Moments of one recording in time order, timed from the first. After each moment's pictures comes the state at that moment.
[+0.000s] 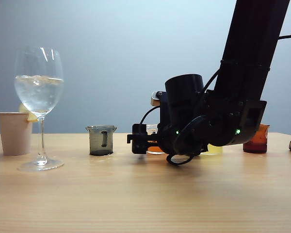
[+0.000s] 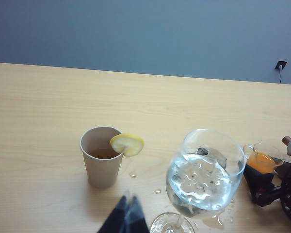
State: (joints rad) left arm 0.09 0.40 0.64 -0.42 0.24 -0.06; right arm 0.62 2.24 1.03 1.03 0.34 0.15
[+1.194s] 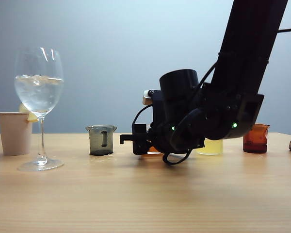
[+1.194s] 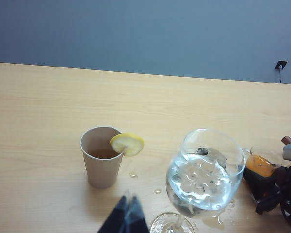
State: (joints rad) left arm 0.09 0.40 0.64 -0.42 0.24 -0.06; right arm 0.65 2.21 1.02 0.98 0.31 0.12
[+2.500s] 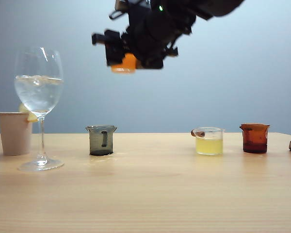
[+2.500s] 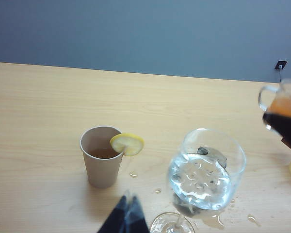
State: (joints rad) left arm 0.09 0.40 0.64 -0.42 0.24 -0.06; right arm 0.75 1.79 1.18 0.47 0.17 0.05
